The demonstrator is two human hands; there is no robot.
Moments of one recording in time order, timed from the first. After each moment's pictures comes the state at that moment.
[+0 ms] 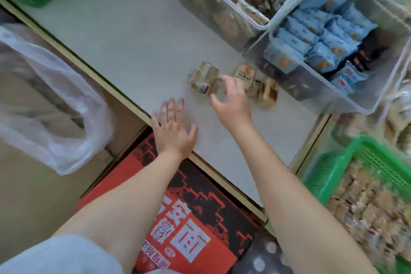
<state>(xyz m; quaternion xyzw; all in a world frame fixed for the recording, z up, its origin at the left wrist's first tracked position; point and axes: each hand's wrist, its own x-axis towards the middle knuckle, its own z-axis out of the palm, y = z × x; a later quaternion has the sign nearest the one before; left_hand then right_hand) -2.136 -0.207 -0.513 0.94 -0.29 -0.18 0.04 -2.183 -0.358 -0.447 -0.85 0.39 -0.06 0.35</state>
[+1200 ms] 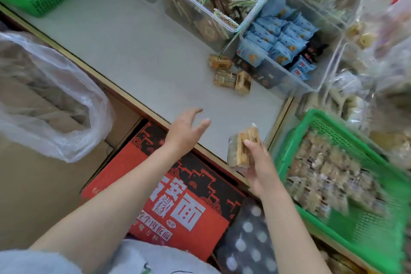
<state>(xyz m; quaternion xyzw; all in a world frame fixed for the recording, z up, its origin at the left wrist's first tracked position) -2.172 -0.181 -0.426 0.79 -0.31 -0.40 0.36 -2.364 -0.266 -0.368 -0.34 0.56 -0.13 0.74</state>
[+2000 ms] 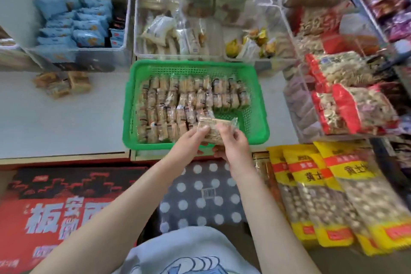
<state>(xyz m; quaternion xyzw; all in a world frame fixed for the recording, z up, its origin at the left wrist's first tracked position) -2.580 -0.261 -0.346 0.61 -0.36 -0.64 0.29 -2.718 -0.264 -0.330 -0.32 0.67 -0.34 0.58</state>
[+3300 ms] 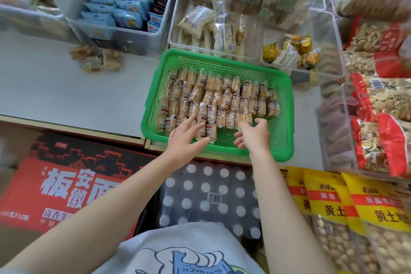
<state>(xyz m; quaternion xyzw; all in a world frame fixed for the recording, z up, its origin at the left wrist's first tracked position) -2.542 -0.258 -0.382 0.70 -0.54 -0.43 0.16 -2.723 -0.349 -0.365 -0.39 0.75 -0.19 0.50</state>
